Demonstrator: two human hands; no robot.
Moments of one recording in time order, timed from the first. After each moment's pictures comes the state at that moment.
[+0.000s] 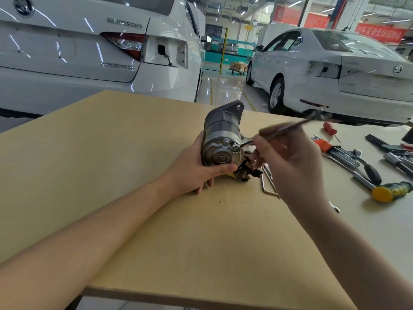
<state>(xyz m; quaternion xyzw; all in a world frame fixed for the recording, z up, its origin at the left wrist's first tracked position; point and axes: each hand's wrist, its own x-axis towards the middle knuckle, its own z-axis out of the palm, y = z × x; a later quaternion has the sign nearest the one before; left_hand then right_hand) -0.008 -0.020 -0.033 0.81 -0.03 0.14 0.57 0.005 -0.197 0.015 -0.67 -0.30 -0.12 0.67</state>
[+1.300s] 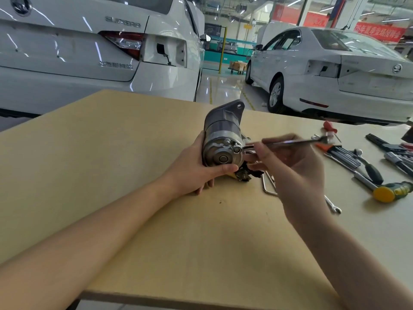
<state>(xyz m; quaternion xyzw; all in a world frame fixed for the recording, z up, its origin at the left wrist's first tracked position) -0.006 -0.019 -0.034 0.81 -0.03 0.14 0.57 -0.001 -0.196 0.007 -0.62 -0.24 -0.06 0.75</state>
